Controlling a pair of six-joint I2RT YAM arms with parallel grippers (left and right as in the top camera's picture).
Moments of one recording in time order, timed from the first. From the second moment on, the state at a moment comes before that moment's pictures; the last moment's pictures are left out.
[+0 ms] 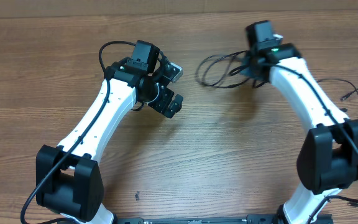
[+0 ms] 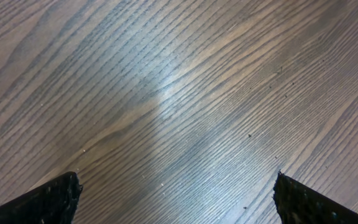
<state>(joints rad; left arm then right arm) -0.34 1.77 1.42 -0.91 0.28 0.23 0.16 1.91 1.57 -0.80 0.23 0.57</state>
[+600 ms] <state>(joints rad) -0.34 1.77 1.42 -0.91 0.28 0.23 -0.32 1.95 1.57 -0.39 0.25 0.59</state>
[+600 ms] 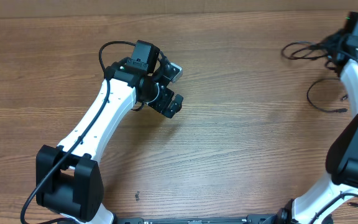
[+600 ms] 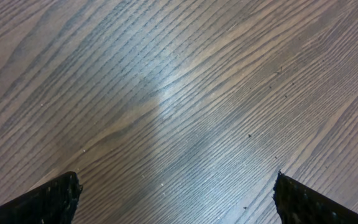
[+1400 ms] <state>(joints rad) -0.34 1.77 1.42 -0.91 0.28 0.23 -0.61 2.19 1.57 -0.13 0.24 0.59</state>
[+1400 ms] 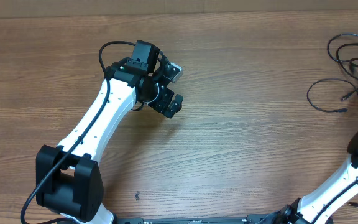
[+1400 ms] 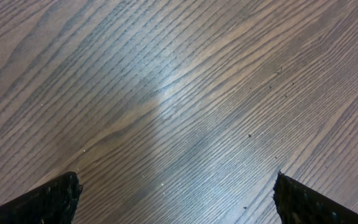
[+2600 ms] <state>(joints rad) -0.34 1.77 1.42 -0.91 0.28 0.23 -0.11 1.44 1.58 -1.03 -0.20 0.41</state>
